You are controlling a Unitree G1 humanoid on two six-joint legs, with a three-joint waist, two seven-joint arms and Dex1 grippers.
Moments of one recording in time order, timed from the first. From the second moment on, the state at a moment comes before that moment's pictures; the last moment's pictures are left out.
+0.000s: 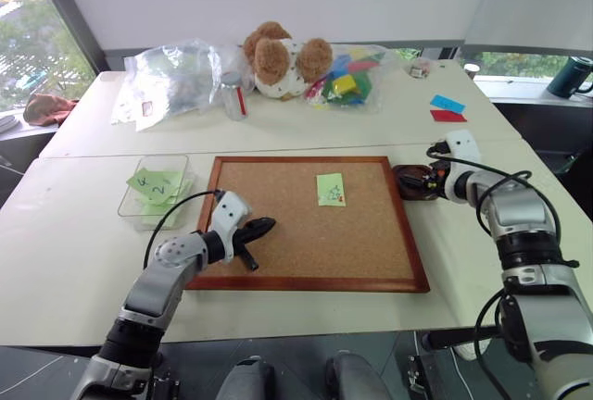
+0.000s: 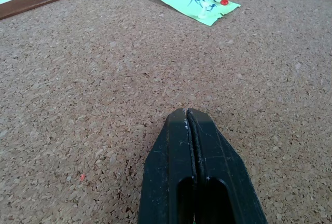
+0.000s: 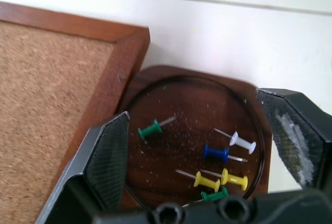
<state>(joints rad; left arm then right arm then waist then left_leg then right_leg) -0.26 0.43 -0.13 -0.04 -0.26 0.35 -0.72 -0.74 -0.64 -0.05 0.51 0.07 0.58 0.63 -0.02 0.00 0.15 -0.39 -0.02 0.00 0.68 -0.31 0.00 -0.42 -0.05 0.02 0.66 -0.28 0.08</state>
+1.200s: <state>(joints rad) -0.25 0.43 -0.14 -0.03 -0.26 0.34 -0.72 -0.61 -0.52 0.19 0.12 0.16 0.64 0.82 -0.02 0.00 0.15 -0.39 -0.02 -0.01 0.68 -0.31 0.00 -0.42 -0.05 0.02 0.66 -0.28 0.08</state>
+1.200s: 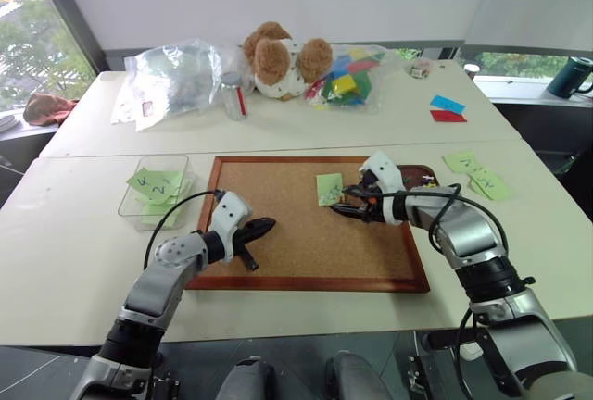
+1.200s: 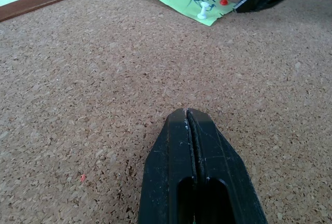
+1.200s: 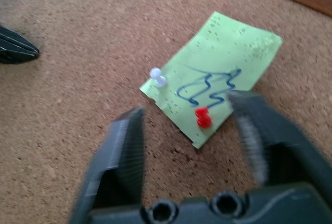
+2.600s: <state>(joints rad) -0.25 0.44 -0.14 -0.04 -0.25 0.34 -0.72 -0.68 -0.72 -0.06 0.42 0.18 0.63 0.74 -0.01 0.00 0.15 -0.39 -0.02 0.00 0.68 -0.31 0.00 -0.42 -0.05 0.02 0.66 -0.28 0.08</state>
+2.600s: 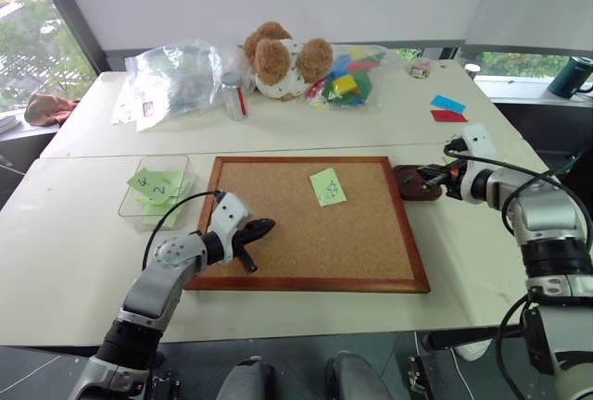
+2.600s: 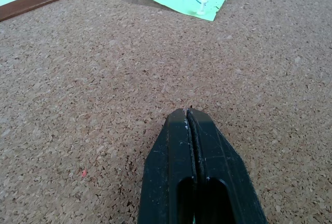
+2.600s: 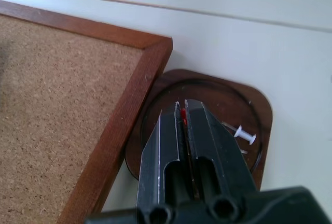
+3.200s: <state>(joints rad) -0.25 0.44 -0.14 -0.04 -0.25 0.34 -0.72 -0.67 -0.69 -0.05 0.51 0.17 0.59 0.74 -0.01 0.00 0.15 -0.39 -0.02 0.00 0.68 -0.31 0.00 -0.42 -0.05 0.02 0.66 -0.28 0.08</state>
